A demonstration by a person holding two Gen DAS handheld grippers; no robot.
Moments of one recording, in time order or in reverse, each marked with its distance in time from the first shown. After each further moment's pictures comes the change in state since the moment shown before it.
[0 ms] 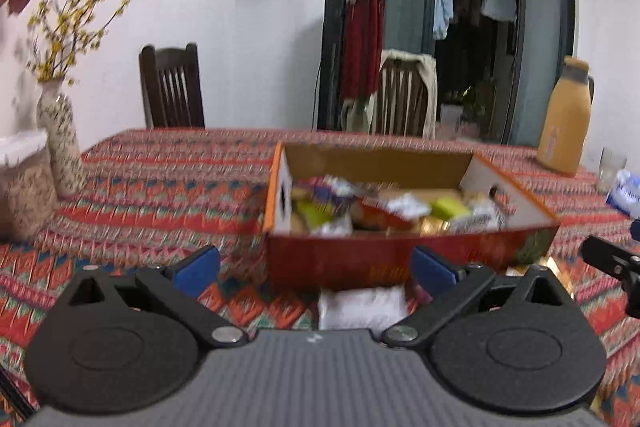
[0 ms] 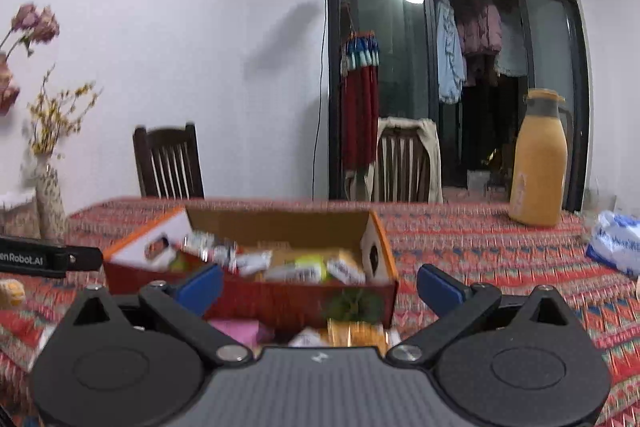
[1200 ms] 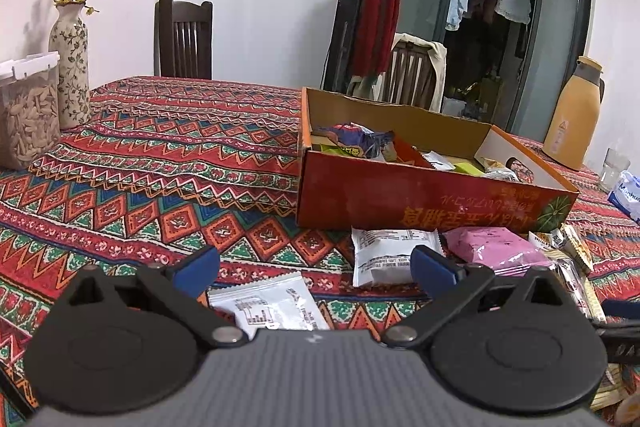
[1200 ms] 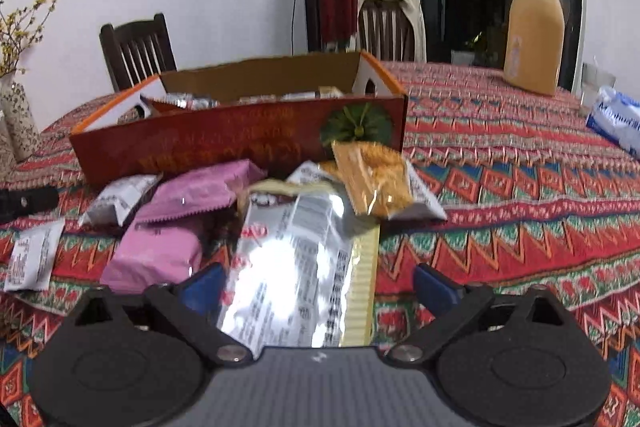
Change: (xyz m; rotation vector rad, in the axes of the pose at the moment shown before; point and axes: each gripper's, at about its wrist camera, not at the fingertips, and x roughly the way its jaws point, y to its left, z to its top) left arm 0.015 0.035 -0.042 -0.101 0.057 -0.035; right arm 0.034 0.014 -0.057 0.082 0.388 -0.052
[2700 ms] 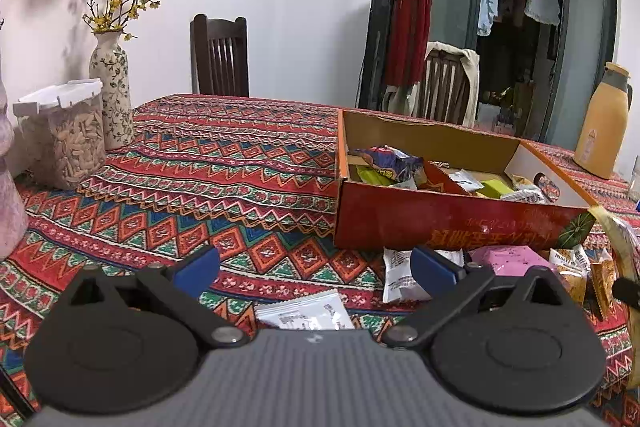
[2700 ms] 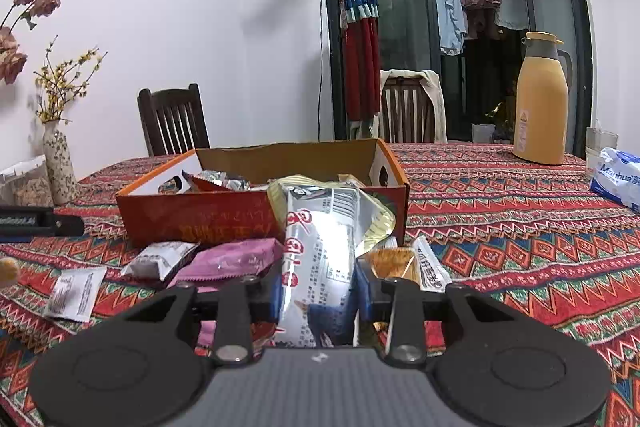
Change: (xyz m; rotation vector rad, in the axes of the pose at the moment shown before) left arm -0.025 -0.002 0.017 0.009 -0.022 0.136; right arm -0.043 -0.008 0.003 -0.037 -0.274 0.084
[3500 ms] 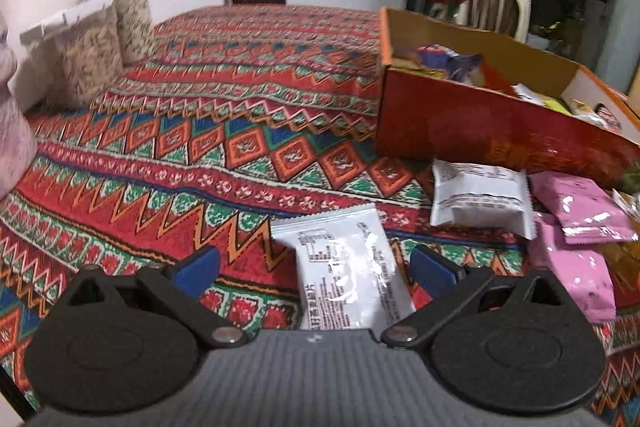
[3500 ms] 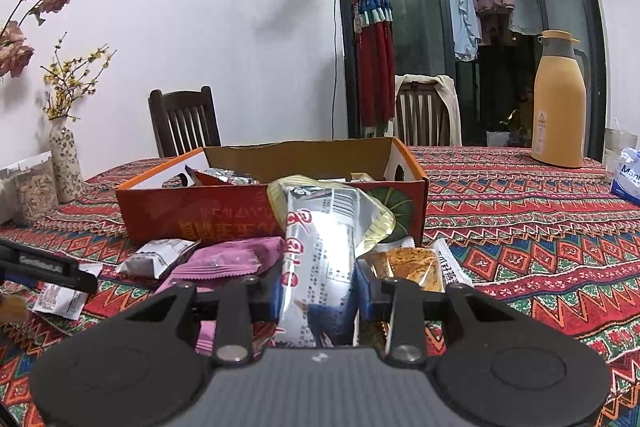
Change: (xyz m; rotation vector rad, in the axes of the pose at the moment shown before) left arm 0.047 -0.004 -0.022 -0.034 0.275 0.140; right arm 0.021 -0.004 -0.012 -0.013 -0.023 0.044
